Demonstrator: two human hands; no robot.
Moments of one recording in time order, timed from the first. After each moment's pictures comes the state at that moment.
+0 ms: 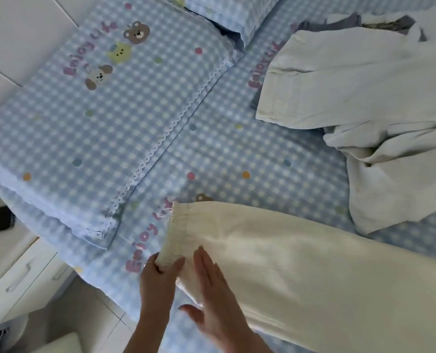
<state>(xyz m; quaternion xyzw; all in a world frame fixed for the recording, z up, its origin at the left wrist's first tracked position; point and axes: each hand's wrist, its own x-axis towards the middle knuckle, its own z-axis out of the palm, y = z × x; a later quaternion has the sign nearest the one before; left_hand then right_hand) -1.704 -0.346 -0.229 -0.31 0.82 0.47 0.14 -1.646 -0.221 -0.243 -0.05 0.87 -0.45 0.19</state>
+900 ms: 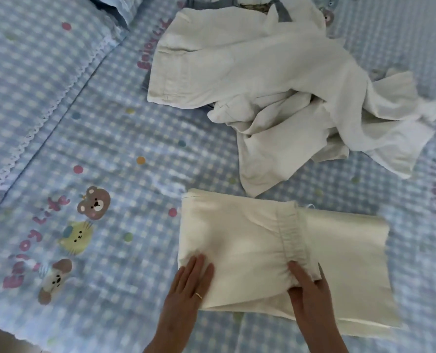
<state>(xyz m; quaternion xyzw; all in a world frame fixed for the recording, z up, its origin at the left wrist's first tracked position) -1.568 -0.181 -0.289 0.36 0.89 0.24 0.14 -1.489 0.055 -0.223 0.58 0.38 -0.71 -0.12</state>
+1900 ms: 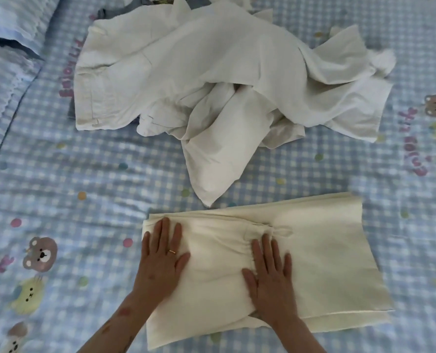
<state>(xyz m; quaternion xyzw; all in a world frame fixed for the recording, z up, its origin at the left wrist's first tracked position) -1.665 -0.097 -0.307 0.38 0.89 -0.02 0.25 -1.465 0.077 -0.310 0.32 0.92 -0.19 0.13</state>
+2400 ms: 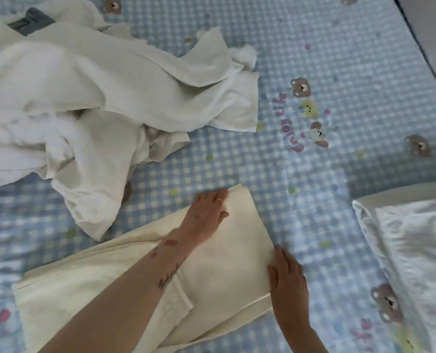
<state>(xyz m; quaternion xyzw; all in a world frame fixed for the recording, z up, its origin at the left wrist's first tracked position) -1.568 0.221 -0.292 0.61 0.75 0.07 0.27 -1.319 0.193 -0.287 0.60 0.78 -0.19 0.02</state>
